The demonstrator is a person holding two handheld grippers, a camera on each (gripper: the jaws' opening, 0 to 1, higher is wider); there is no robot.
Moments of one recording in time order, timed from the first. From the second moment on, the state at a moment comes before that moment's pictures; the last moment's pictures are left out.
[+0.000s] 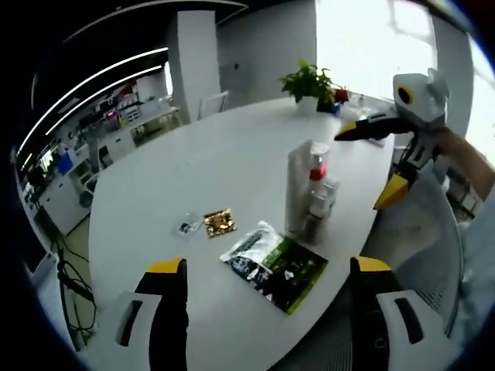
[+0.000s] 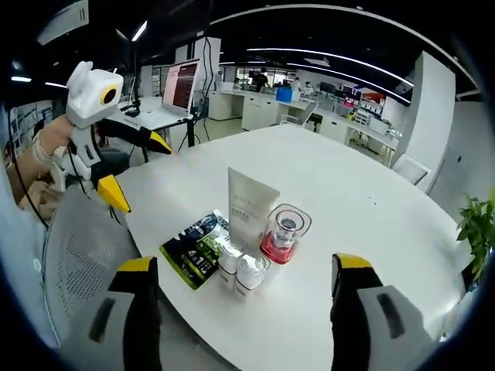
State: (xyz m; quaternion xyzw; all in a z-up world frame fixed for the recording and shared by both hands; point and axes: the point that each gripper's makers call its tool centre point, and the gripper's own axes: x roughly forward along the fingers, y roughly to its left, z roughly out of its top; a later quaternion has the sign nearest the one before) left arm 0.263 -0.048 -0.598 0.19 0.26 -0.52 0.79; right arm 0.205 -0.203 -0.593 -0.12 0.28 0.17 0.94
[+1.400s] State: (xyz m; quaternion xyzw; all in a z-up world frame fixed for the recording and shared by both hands) left arm 0.276 -0.045 -0.611 0.21 0.27 -0.54 0.77; right arm 0.210 -0.217 -0.599 -0.12 0.29 0.17 0.93
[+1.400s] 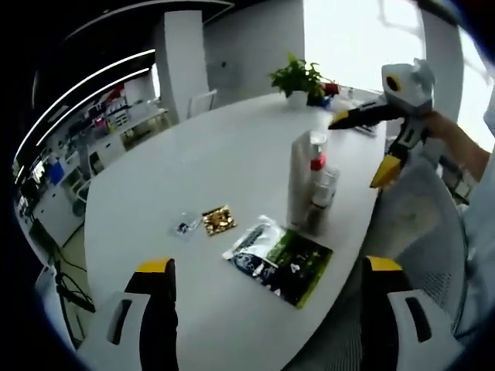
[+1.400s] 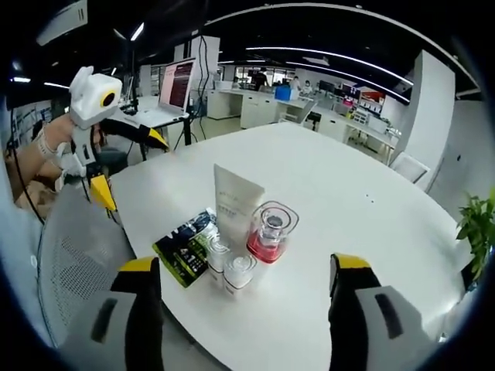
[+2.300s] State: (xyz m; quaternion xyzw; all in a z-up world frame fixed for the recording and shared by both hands) left arm 0.344 -0.098 -0.656 0.32 0.24 -0.62 0.68; right arm 0.204 -0.227 -0.626 -0.09 0.34 0.19 0.92
